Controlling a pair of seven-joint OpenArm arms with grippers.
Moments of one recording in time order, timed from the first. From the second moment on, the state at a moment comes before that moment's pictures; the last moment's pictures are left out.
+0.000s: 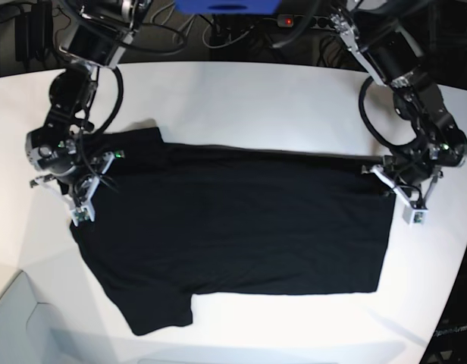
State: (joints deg) left arm -11.2 -3.5 -36.5 85.9 -9.3 -39.8 61.2; right arm 5.6 -2.0 26.3 96.1 -17.5 39.7 -53.5
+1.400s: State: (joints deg) left arm -16.9 -5.6 -37.8 72.3 -8.8 -39.8 51.6; right arm 9.5 -1.9 26.5 86.1 -17.8 39.7 -47.9
